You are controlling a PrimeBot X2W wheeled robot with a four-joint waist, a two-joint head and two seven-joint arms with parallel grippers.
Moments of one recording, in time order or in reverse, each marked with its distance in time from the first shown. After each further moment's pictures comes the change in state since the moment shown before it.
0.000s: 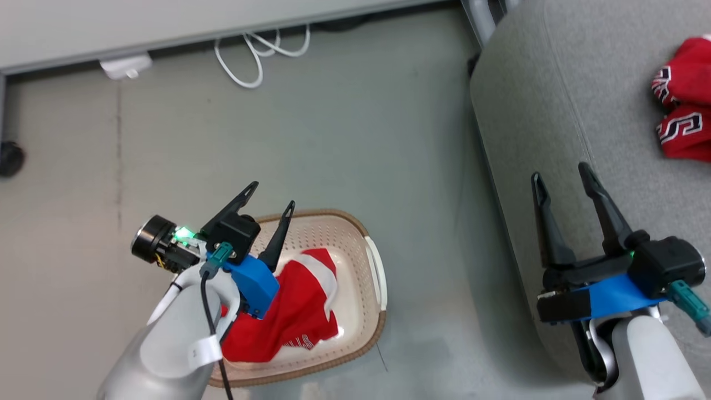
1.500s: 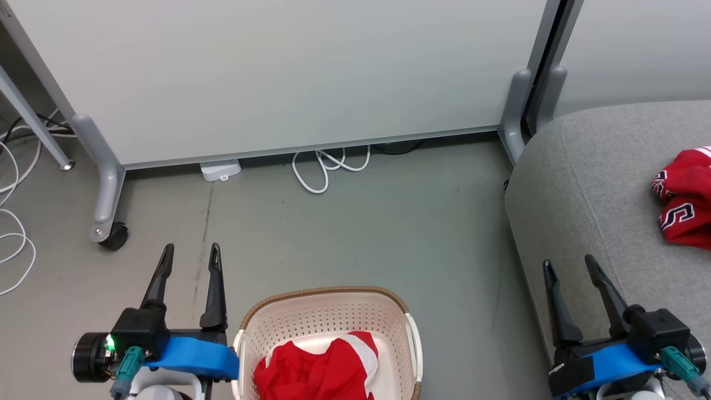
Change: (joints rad) left arm 0.469 -0.102 0.427 -0.498 -0.016 0.068 0.000; right arm 0.186 0.010 -0.054 0.080 0.003 0.000 0.000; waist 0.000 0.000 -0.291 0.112
